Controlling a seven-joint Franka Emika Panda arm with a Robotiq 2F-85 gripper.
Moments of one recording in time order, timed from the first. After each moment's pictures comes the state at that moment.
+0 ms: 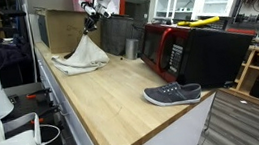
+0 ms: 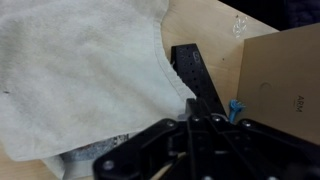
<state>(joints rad) 0.09 0.20 0.15 -1.82 0.47 1.76 -0.13</state>
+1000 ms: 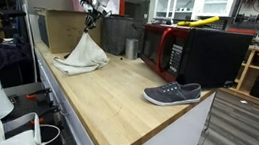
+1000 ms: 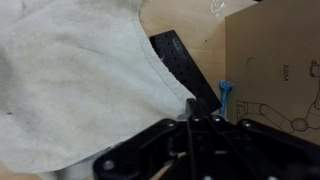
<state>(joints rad) 0.11 0.21 0.15 -1.79 0.52 1.80 0.05</state>
